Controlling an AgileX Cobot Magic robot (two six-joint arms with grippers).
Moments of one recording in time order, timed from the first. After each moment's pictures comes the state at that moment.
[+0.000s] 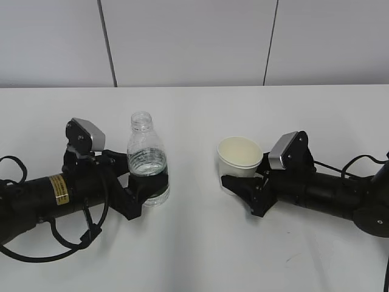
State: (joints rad) left arm -0.30 2.08 -0.63 0.72 -1.14 -0.28; right arm 0.07 2.26 -0.80 -0.84 -1.15 0.12
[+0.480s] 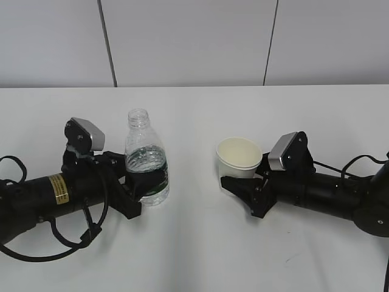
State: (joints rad) left arm -0.30 2.08 -0.63 0.71 -1.14 -0.28; right arm 0.07 2.26 -0.80 -0.85 -1.15 0.12
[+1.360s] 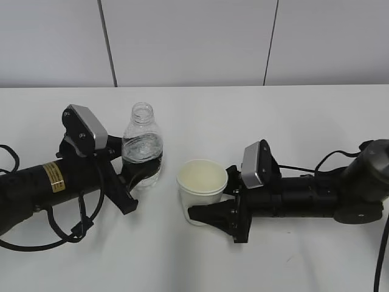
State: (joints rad) left arm -0.30 2.01 -0.63 0.65 -1.11 0.01; right arm 0.18 2.26 -0.89 -1.15 -1.15 0.28
